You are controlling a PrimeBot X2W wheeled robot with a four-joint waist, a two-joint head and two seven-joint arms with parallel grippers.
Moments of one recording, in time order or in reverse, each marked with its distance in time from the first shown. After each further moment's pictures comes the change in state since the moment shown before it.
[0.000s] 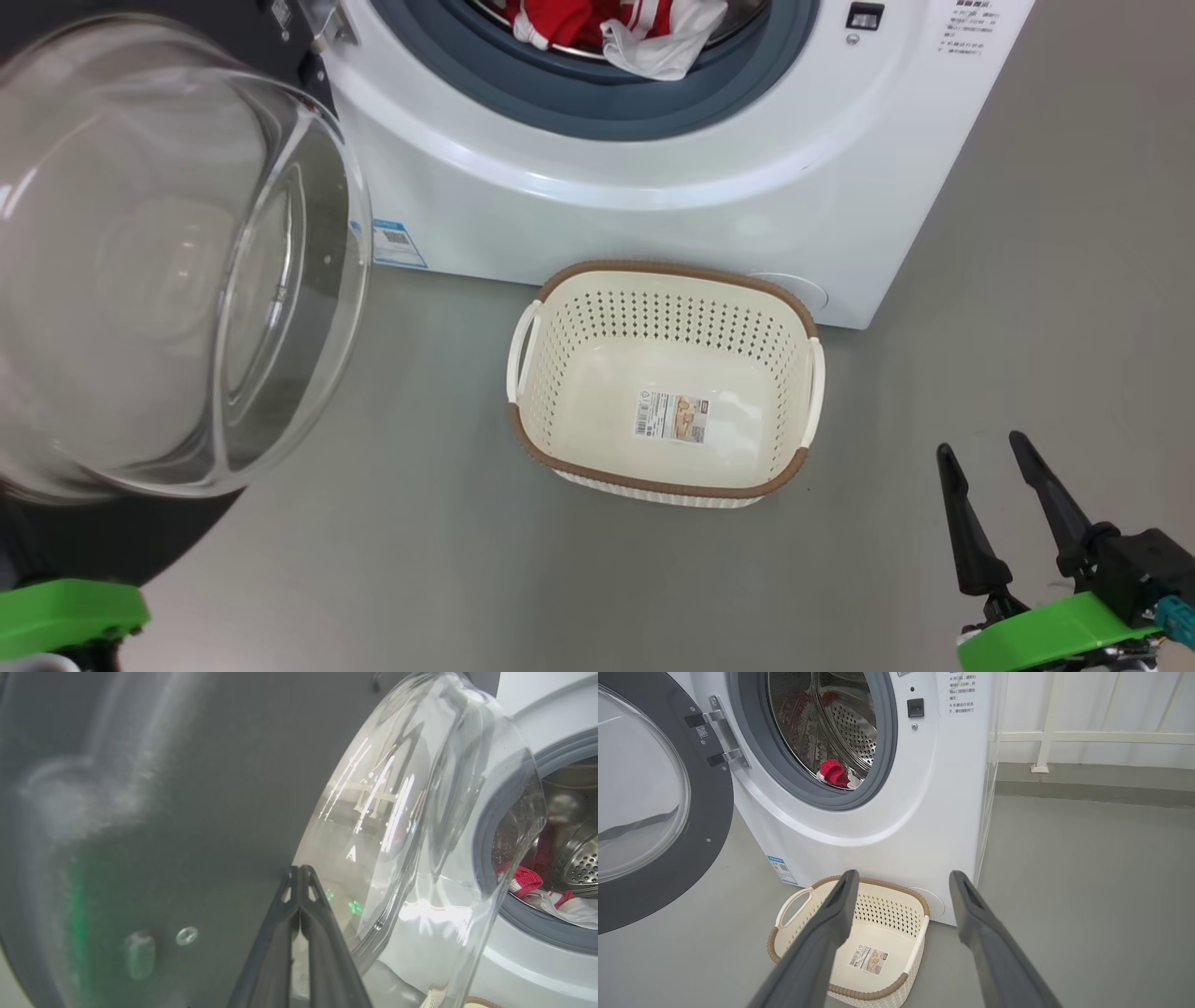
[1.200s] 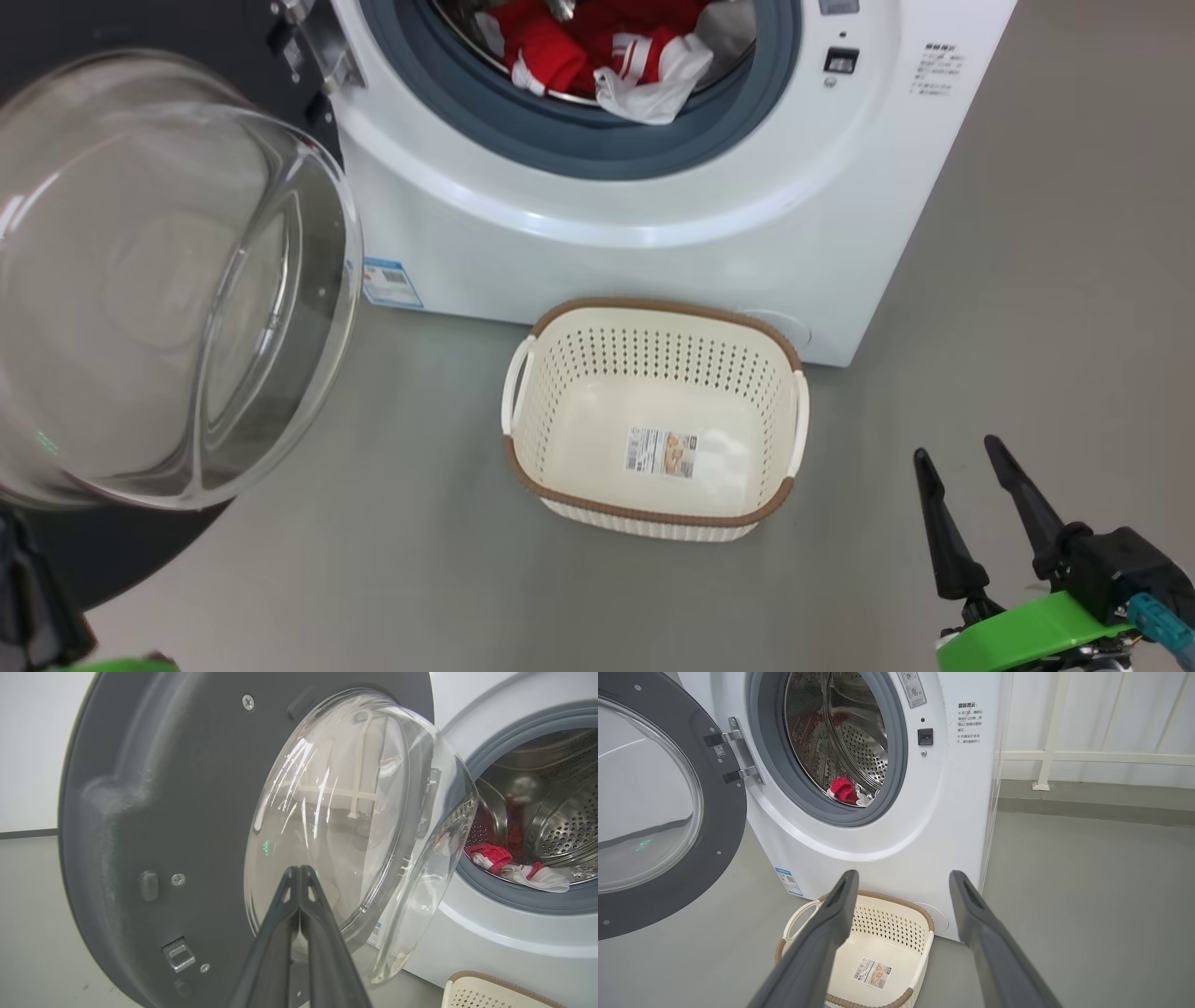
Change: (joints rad) left arm 0.118 -0.090 0.068 -0.092 0.199 -0.114 0.000; right arm -0.021 0.008 0.028 0.030 0.000 0.000 0.000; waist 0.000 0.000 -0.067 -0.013
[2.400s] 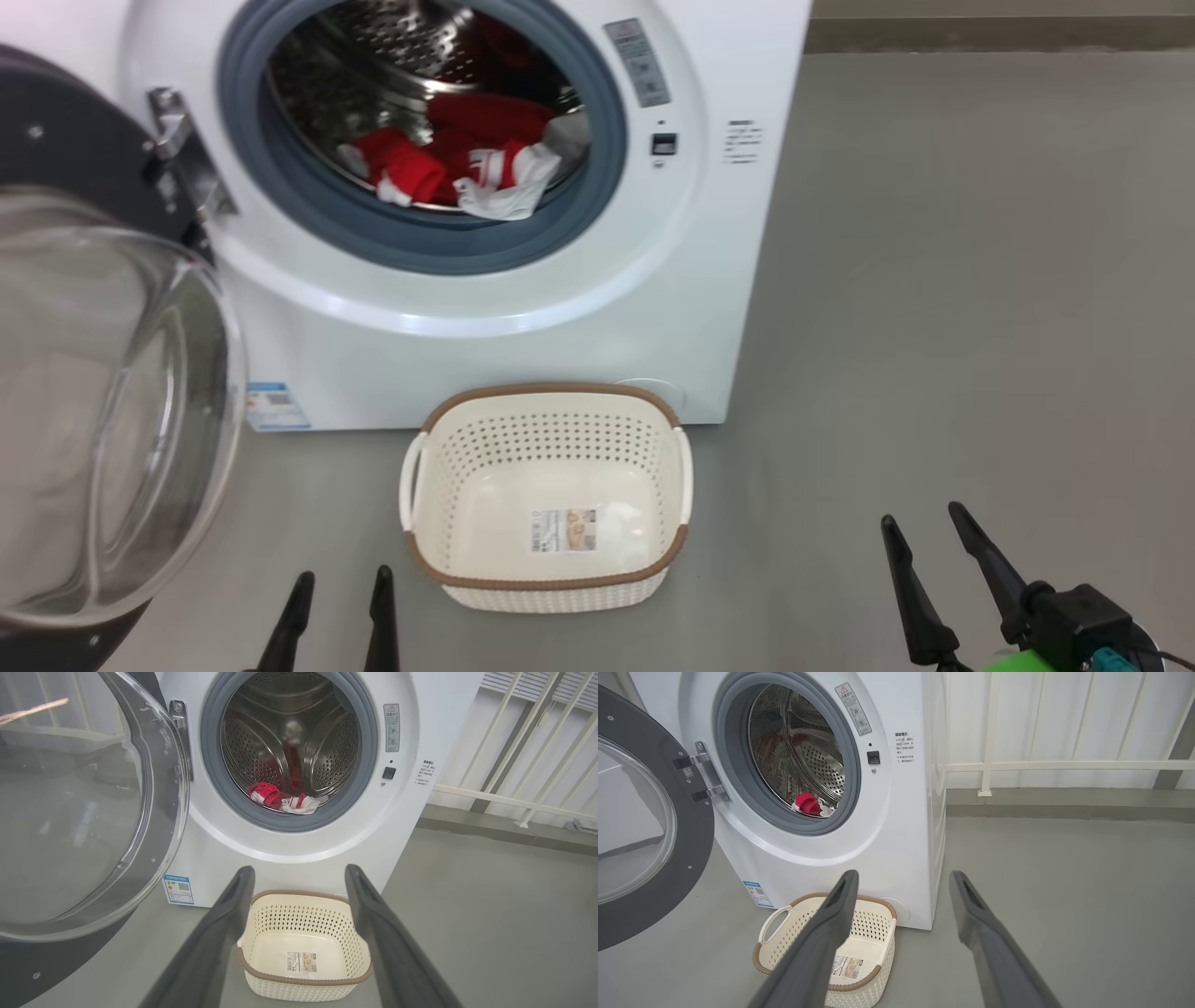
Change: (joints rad) left arm 0.219 0.016 -0.449 -0.210 -0.019 0.016 0.147; right arm 0.086 0.033 0.034 0.013 0.000 0.000 0.000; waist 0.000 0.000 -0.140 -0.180
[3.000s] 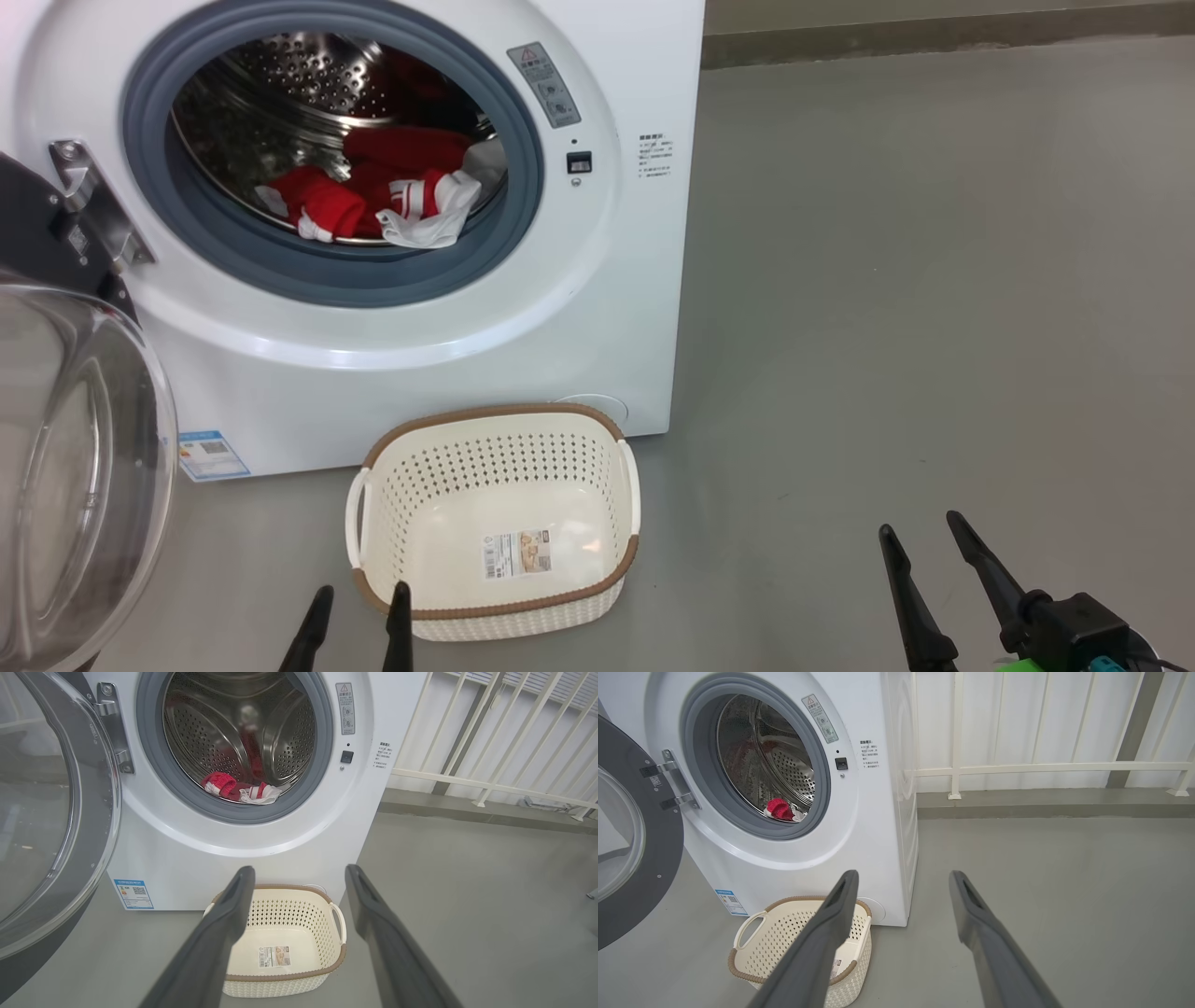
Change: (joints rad) left arm -0.002 0.013 -0.023 0.049 -0.014 -0.025 -0.003; right arm 0.019 0.002 0.007 -0.006 -0.009 0.000 0.000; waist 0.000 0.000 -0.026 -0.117
